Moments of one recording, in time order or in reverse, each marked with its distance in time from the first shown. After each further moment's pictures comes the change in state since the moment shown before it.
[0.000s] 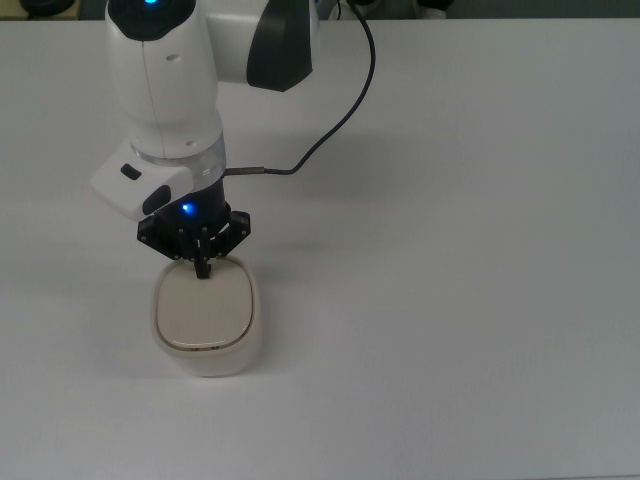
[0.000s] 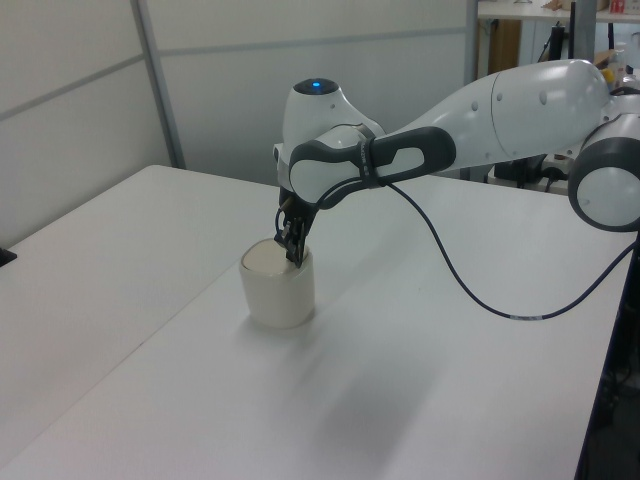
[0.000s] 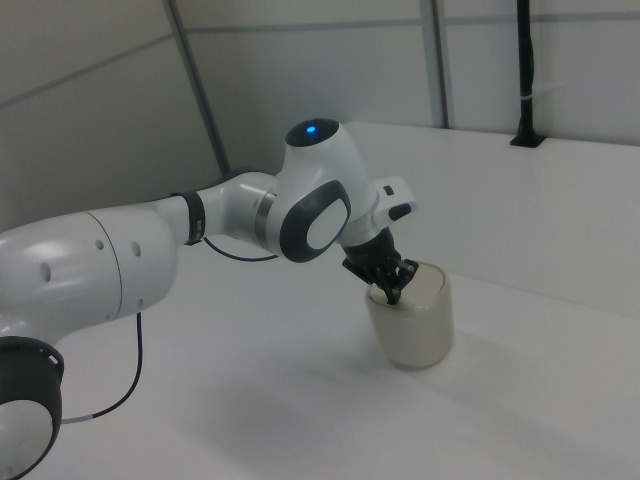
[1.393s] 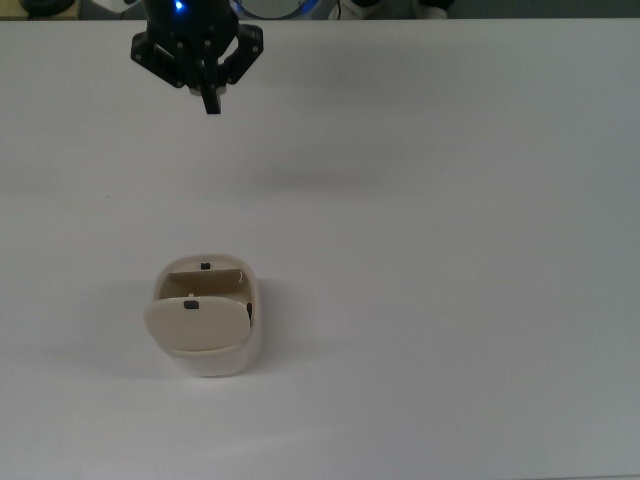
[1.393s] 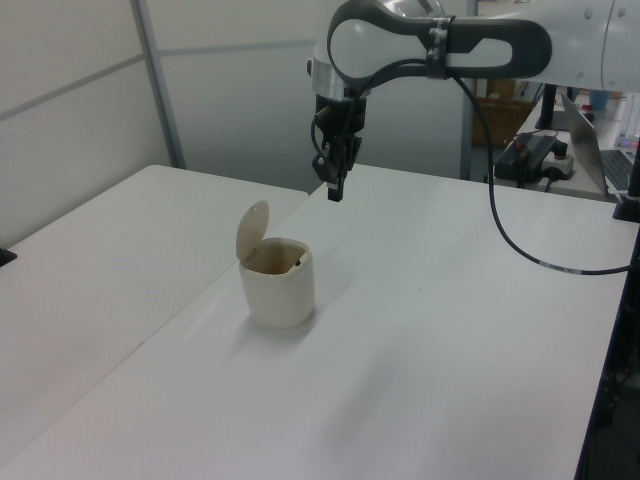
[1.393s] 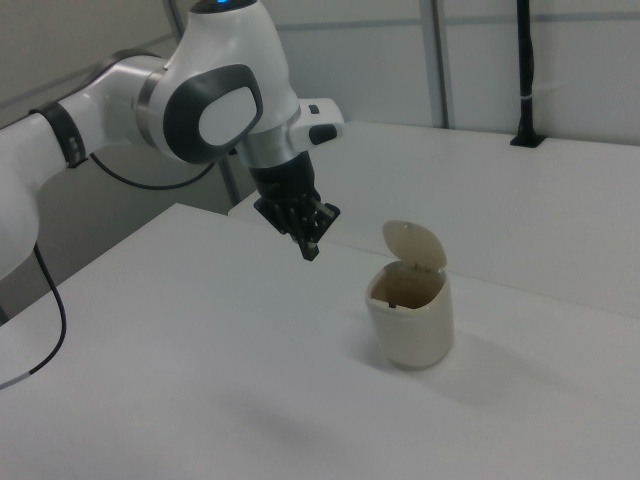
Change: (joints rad) arm 0.005 -0.317 0.006 0.023 0.031 -0.500 0.041
